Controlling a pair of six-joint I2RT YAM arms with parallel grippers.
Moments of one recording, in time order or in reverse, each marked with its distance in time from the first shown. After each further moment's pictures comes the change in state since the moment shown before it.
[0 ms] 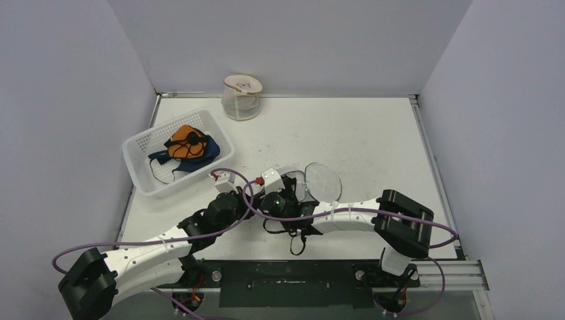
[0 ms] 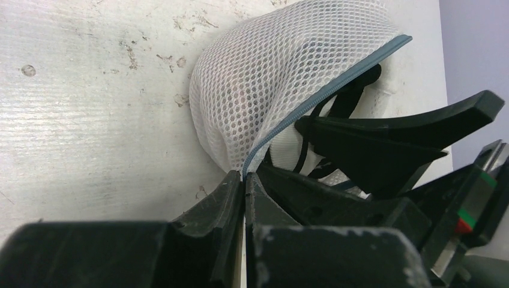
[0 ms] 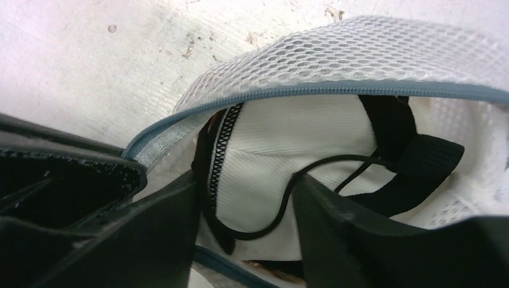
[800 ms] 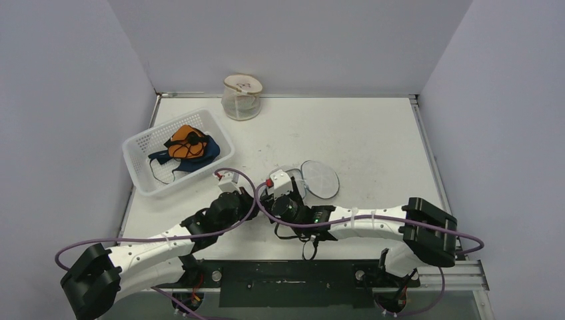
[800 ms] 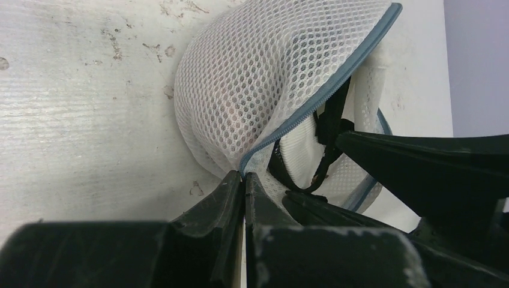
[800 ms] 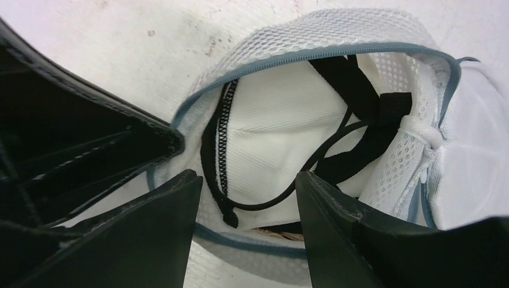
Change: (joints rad) left arm -0.002 0.050 0.003 0.037 0.045 0.009; right arm 0.045 -0.200 -0.088 -0.016 -0.016 0.037
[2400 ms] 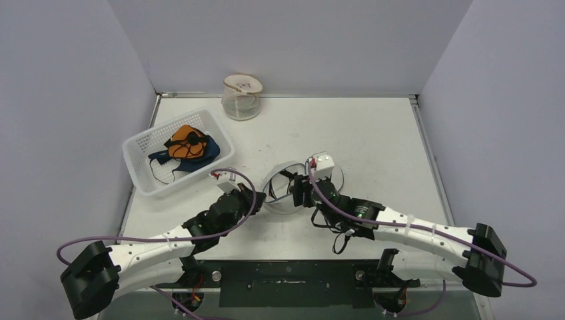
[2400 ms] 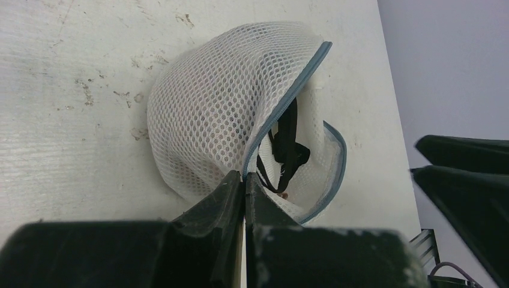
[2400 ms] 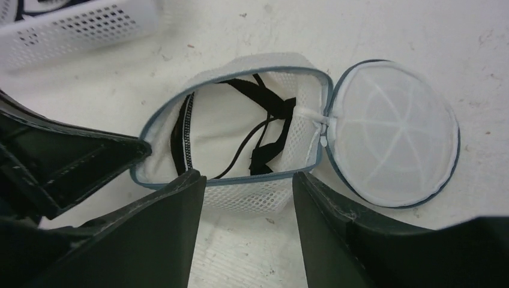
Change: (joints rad) left arm -0.064 0.011 -0.010 0.173 -0.150 -0.026; right arm -0.157 -0.443 -0.071 -0.181 -0.036 0.099
